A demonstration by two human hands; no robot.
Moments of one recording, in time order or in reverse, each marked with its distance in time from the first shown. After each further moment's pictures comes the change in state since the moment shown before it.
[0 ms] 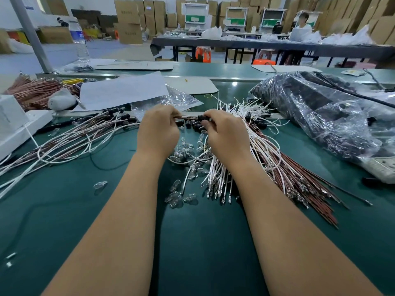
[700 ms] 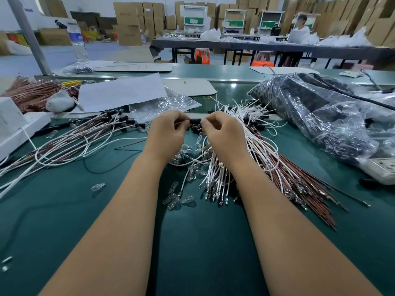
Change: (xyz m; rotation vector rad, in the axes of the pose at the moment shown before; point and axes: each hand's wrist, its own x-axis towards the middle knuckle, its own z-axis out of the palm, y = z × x) left_hand -0.004 0.008 0.011 -0.247 -0.147 -0.039; right_hand 0.000 0.004 0.003 0.377 0.021 0.203
